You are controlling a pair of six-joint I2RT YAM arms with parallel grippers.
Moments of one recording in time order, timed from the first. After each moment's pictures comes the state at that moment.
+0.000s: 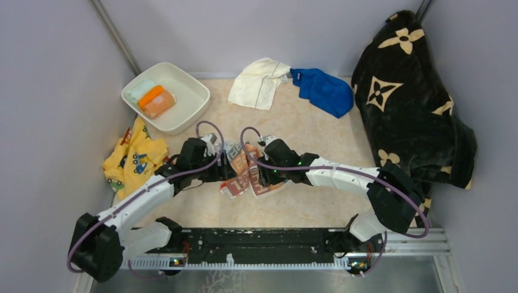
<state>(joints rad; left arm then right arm) -0.48 1.02 0.59 -0.32 0.19 -0.56 0.90 1.46 0.87 -0.28 -0.03 0.46</state>
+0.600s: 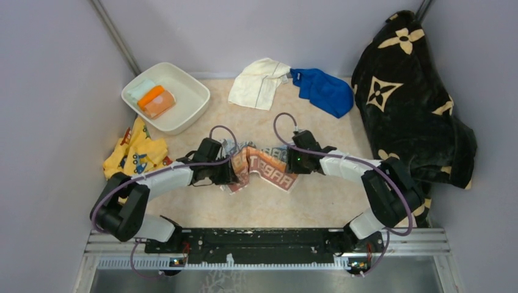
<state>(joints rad) -0.55 1.40 0.60 -0.18 0.19 -0.60 0.62 1.52 0.76 -0.24 -0.01 0.53</state>
